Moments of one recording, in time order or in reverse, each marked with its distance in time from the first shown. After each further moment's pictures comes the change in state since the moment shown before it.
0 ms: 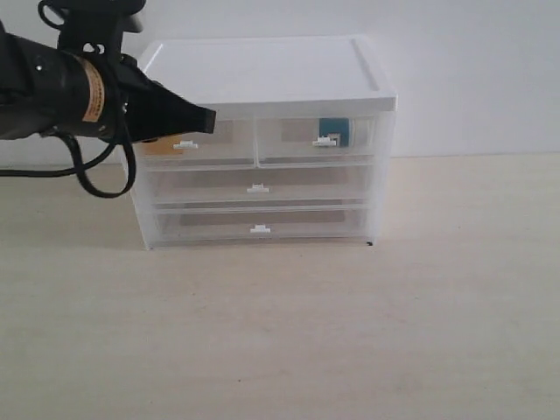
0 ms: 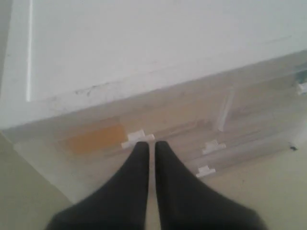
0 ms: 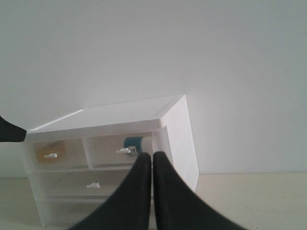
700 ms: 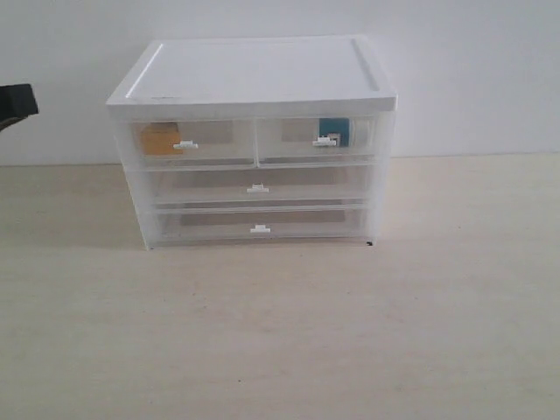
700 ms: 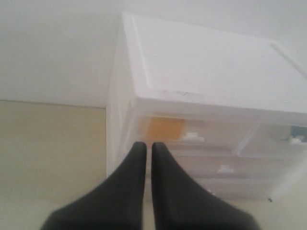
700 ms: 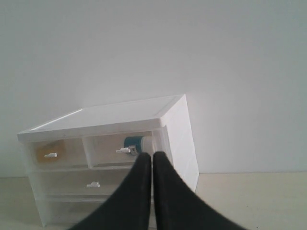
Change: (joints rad) left arm 0.306 -0.477 0.402 -0.004 -0.294 -0.156; right arm 0.000 0.000 0.000 0.000 0.002 0.000
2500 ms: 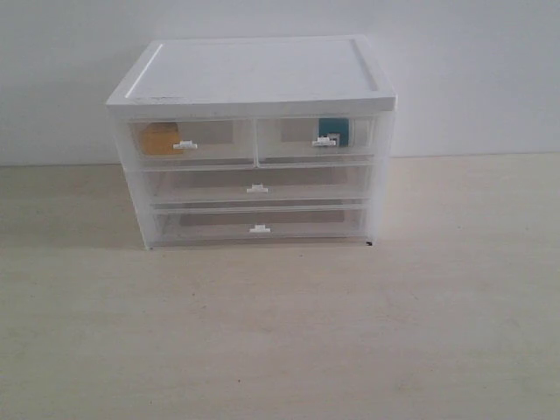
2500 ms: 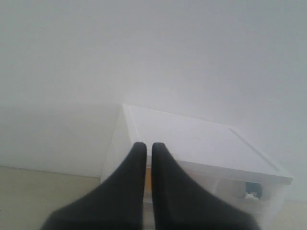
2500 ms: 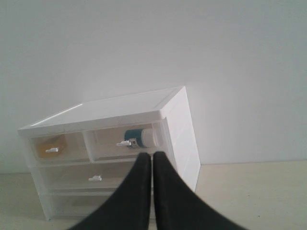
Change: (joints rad) left arm 0.083 -0.557 0.234 0.039 -0.034 -0.092; right arm 0.000 0.000 0.000 0.002 0.027 0.023
